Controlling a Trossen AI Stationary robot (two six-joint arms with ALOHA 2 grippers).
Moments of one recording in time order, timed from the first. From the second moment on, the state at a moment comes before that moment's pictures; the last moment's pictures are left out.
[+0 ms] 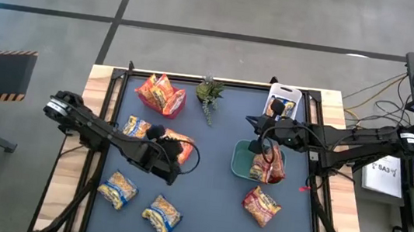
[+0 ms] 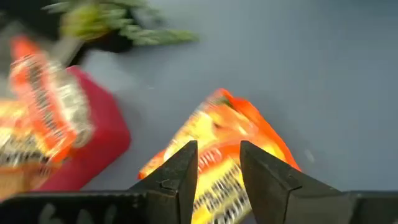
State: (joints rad) left arm -0.36 1.58 1.07 -0.80 -0.73 -0.68; right arm 0.04 1.08 0.82 -0.20 0.55 -0.15
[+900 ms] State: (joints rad) left arm -0.25 1.35 0.53 -0.28 -0.57 -0.52; right arm 0.04 1.08 0.82 -0.20 0.55 -0.16
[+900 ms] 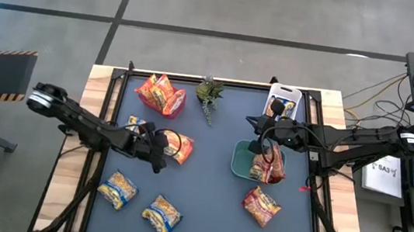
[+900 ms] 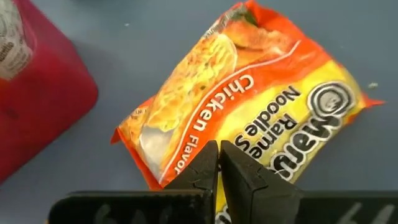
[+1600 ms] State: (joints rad) left arm -0.25 1.45 0.67 -0.03 -0.32 -0.29; right arm 0.04 1.08 0.82 -0.20 0.54 -0.16
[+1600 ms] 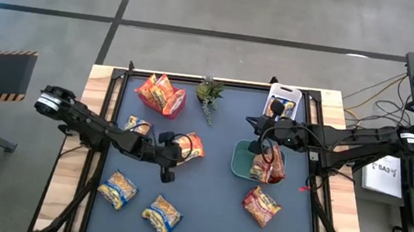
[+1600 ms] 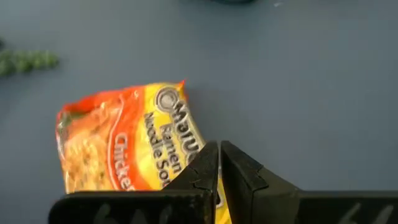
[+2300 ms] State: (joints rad) left arm -0.08 1.38 0.60 -0.14 -0.30 -0.26; right arm 0.03 1.08 0.81 -0.20 0.45 -0.09
